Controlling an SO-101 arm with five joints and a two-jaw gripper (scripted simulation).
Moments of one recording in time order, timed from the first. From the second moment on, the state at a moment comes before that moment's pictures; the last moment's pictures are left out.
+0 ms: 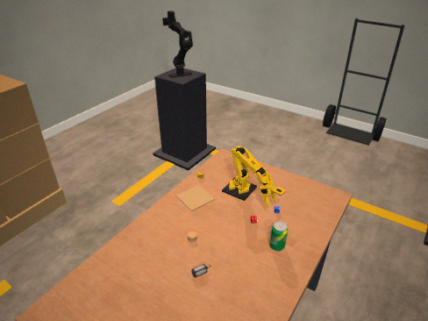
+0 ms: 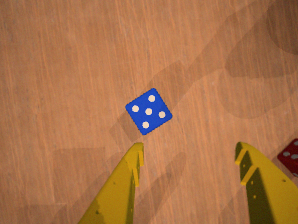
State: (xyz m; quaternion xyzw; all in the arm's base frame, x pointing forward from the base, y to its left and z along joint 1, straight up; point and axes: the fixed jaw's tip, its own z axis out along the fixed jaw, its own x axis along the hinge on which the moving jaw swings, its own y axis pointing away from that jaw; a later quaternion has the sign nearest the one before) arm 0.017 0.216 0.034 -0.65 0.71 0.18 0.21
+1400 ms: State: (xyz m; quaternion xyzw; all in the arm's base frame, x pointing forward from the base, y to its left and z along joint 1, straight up) arm 0.017 0.216 0.034 -0.65 0.71 0.18 0.21
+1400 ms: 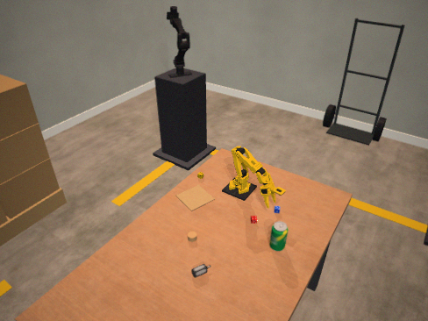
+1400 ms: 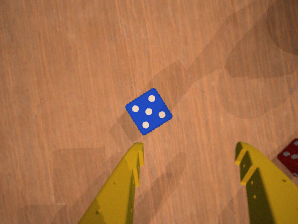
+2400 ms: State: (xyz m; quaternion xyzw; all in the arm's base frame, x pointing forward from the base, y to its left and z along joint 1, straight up) arm 0.019 0.235 0.129 -0.58 0.64 0.33 0.37
